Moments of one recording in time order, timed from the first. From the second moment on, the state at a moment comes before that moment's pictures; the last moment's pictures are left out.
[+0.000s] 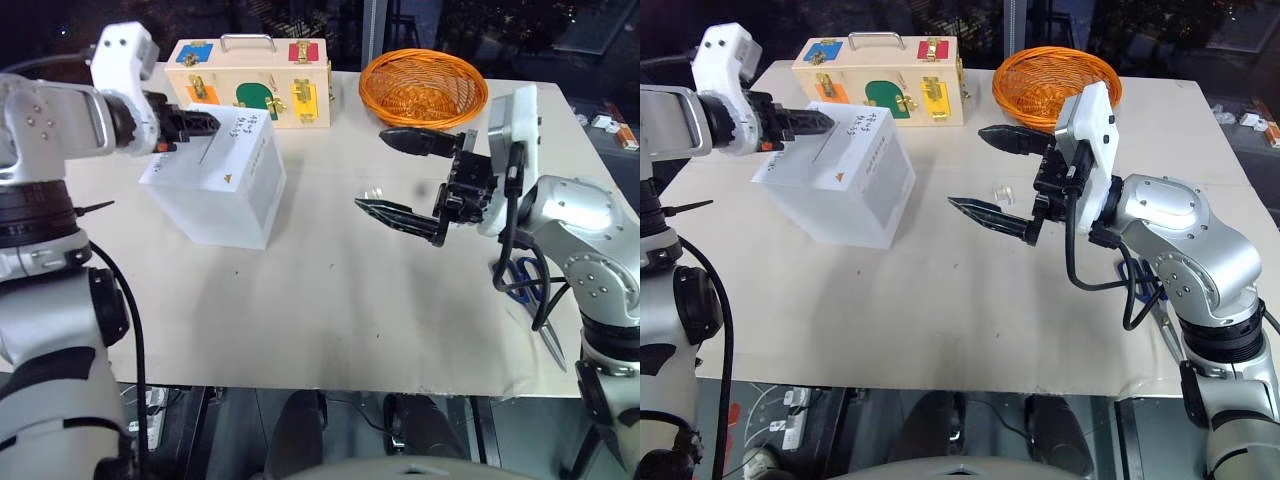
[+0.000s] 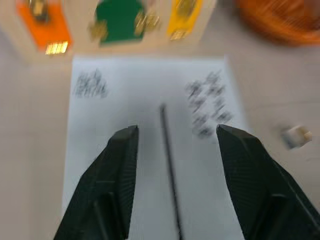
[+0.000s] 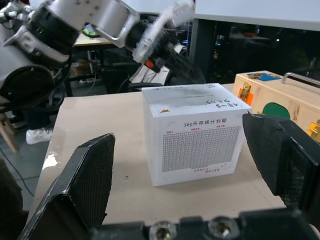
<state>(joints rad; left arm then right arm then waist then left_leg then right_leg) -1.08 0.86 0.26 0.11 -0.49 1.35 -0.51 -0.68 -0.55 0.05 -0.52 0.72 0.65 0.66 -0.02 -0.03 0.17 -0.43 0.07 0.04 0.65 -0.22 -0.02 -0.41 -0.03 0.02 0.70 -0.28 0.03</state>
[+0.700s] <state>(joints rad) -0.28 0.84 0.41 -0.62 -0.88 1.06 -0.84 -0.86 -0.21 0.22 0.26 0.25 0.69 0.33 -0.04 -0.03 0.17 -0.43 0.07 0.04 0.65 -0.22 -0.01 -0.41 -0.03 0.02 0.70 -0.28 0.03</state>
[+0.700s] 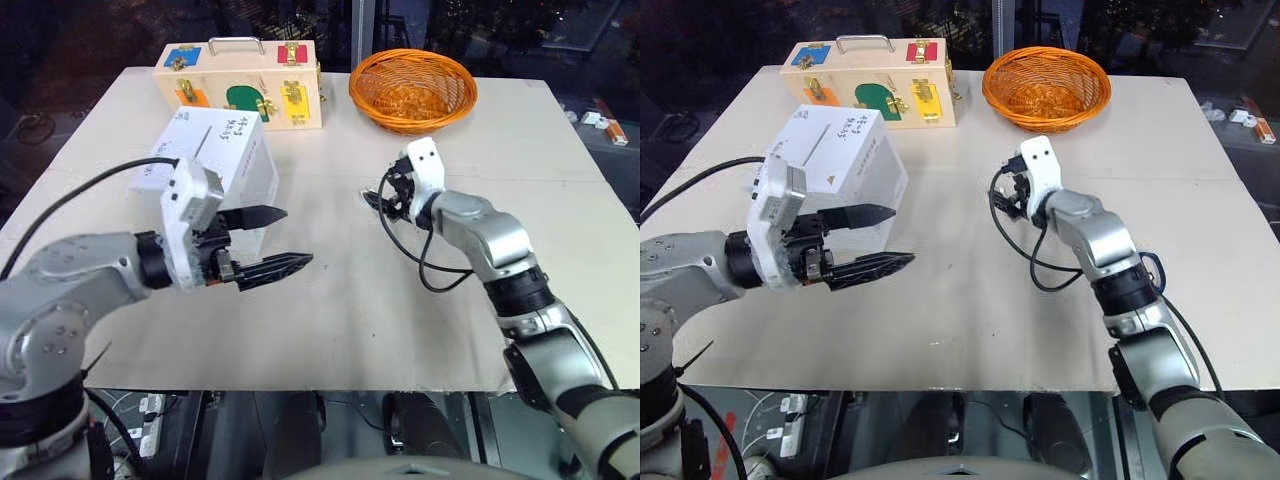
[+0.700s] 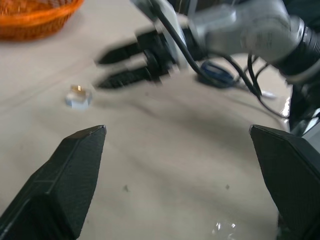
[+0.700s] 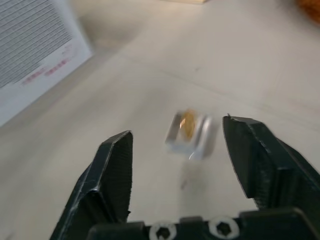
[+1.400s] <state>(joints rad) -0.19 0.88 0.42 -0.62 -0.91 0.98 -0.76 -0.94 -0.11 0.18 0.55 0.09 0.58 0.30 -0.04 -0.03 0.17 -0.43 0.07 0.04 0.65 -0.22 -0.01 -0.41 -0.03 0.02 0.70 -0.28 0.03</state>
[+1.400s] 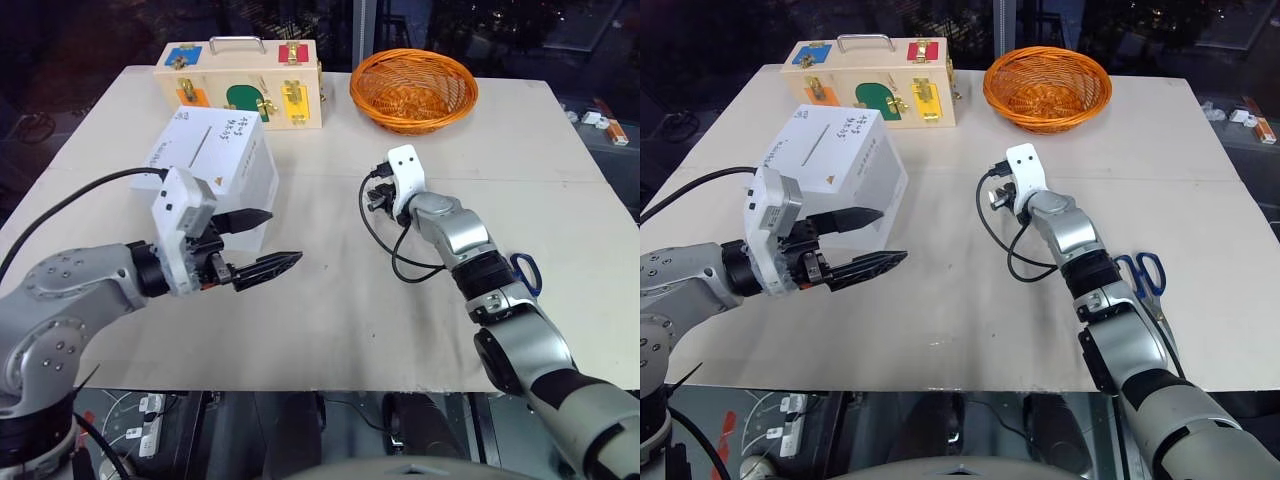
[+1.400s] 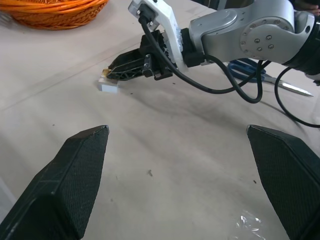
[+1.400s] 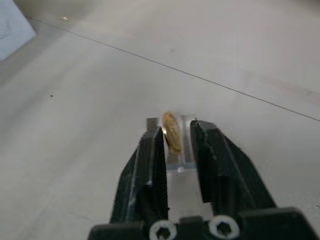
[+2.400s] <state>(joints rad) -0.42 0.84 0.41 -0.40 -1.16 1.07 -0.62 -0.84 -0.18 -0.02 0.03 0.44 0.85 0.56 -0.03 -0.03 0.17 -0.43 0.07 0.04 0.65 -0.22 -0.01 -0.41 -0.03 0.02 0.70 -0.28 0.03</state>
